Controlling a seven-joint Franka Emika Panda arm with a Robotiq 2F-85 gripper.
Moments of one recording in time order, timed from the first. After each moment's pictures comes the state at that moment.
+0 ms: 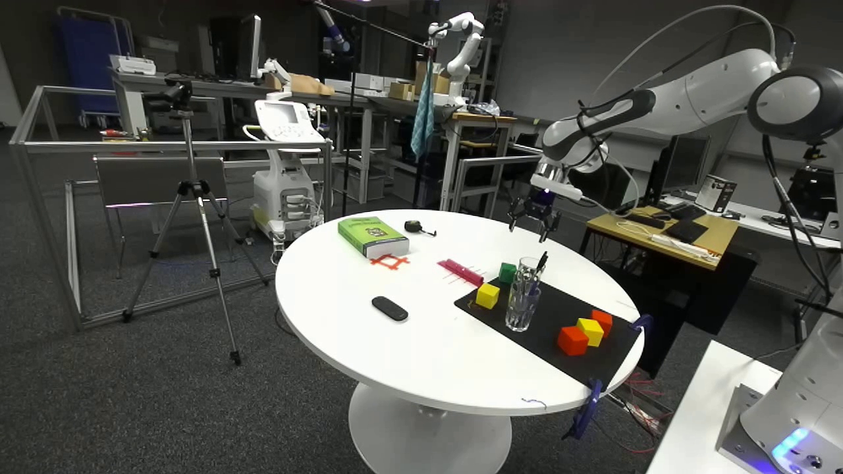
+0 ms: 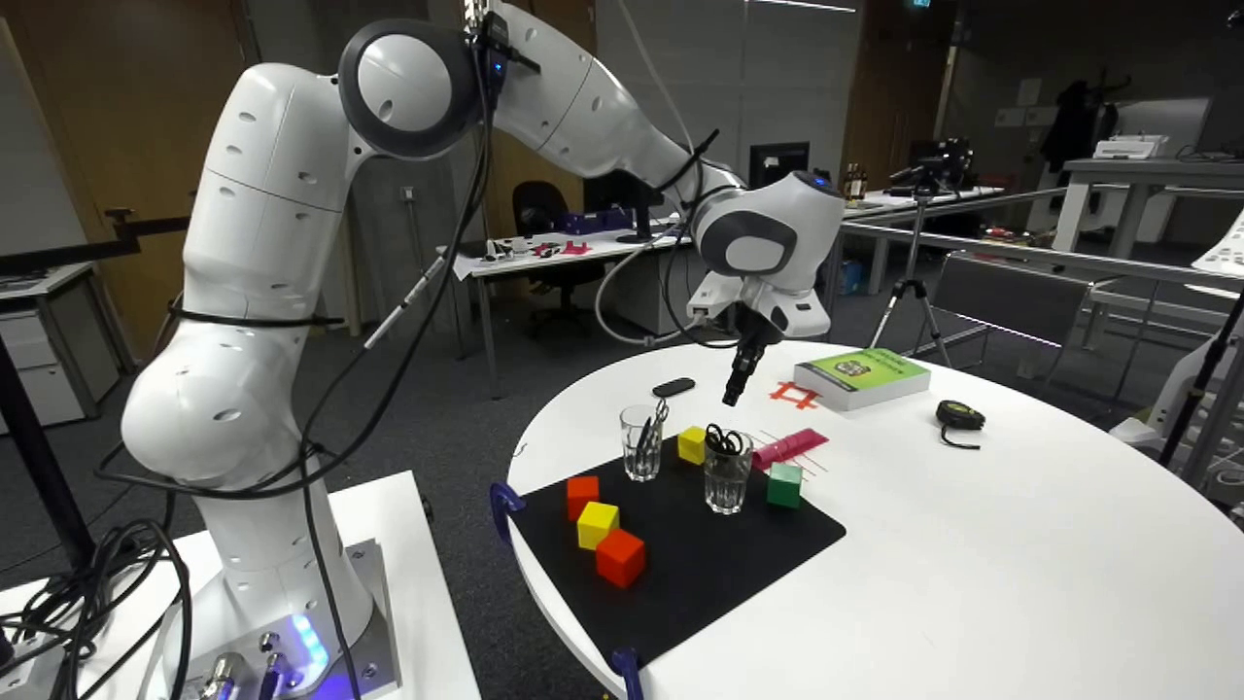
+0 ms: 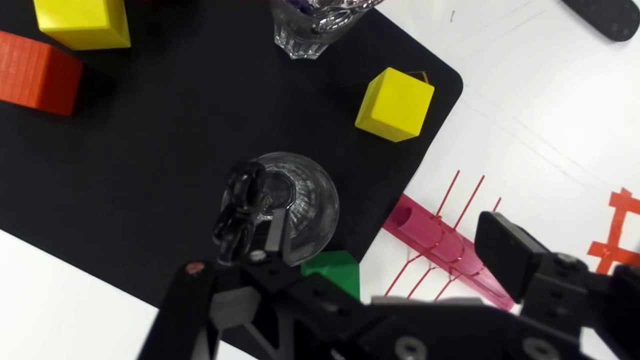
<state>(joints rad) -0.06 0.45 -0.09 -1.74 0.41 2.08 0.54</state>
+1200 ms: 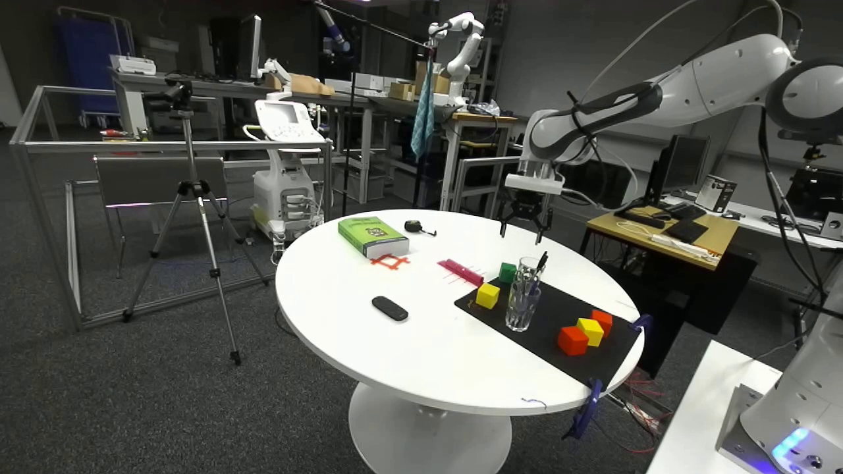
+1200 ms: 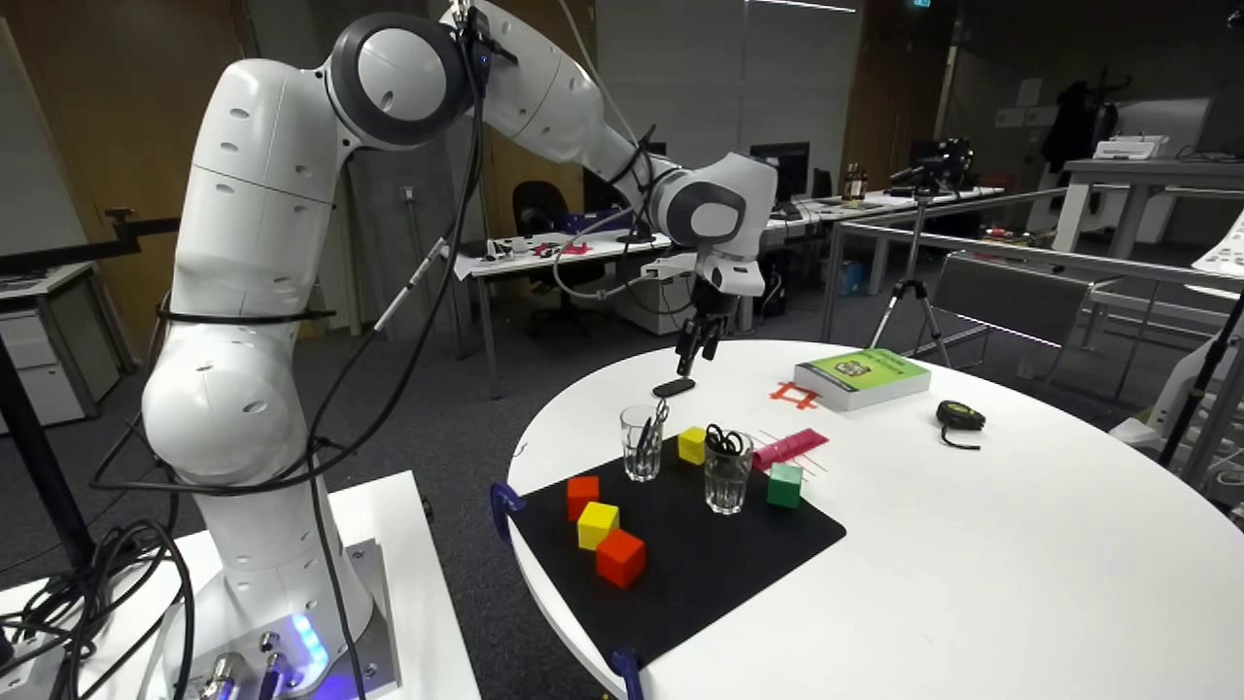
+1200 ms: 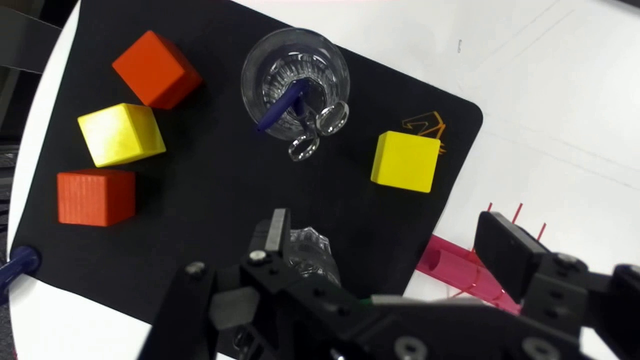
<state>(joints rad) 0.09 0.40 -0.08 -1.76 0.22 2.02 1.01</state>
